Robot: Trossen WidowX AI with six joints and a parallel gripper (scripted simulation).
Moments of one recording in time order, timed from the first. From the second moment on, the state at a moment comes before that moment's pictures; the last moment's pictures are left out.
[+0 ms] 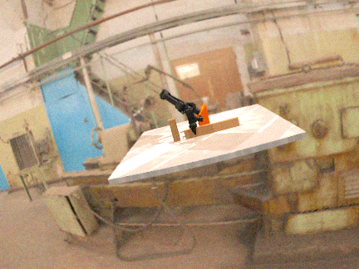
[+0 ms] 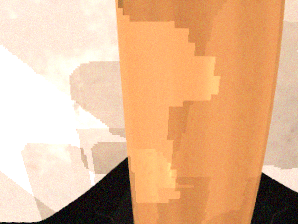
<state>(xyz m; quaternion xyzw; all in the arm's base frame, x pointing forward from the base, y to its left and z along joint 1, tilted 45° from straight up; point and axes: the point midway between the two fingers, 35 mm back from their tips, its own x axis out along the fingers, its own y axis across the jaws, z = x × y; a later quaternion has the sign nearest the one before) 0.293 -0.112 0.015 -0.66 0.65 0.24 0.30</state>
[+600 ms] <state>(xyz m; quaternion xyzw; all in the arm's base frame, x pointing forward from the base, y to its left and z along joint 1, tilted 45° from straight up) 0.285 -0.112 0.015 -0.66 0.65 0.24 0.30</state>
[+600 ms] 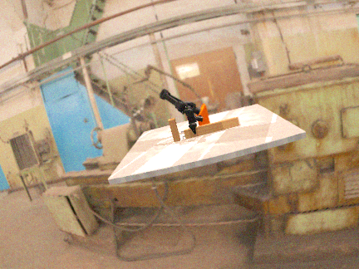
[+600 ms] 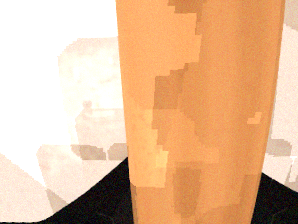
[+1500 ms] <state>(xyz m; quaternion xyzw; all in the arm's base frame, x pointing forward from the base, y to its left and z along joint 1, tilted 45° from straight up) 0.279 -0.112 0.014 -0.66 0.65 0.24 0.30</state>
